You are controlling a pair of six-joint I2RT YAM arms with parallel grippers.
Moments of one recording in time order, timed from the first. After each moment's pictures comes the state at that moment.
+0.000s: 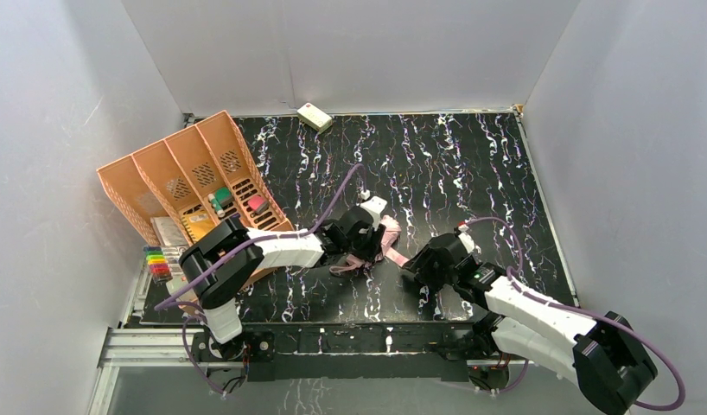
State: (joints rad) left arm -0.94 1.76 0.90 0.10 -0.08 -0.32; right arm 0.71 0.91 0.31 -0.27 0.11 1.22
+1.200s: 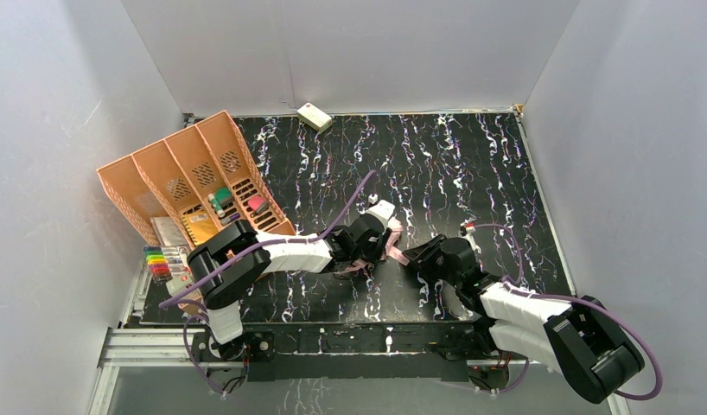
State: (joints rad) left arm -1.03 1.80 0.94 0.09 -0.26 -0.31; right arm 0.58 1.03 0.11 0.31 0.05 1.29
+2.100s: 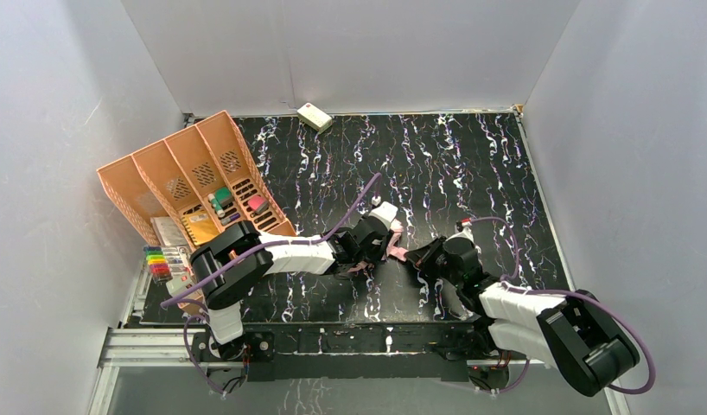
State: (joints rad) left arm -1.05 1.81 0.95 0.08 -0.30 -0.30; right arm 0.56 1.08 0.09 0.47 -0.01 1.11
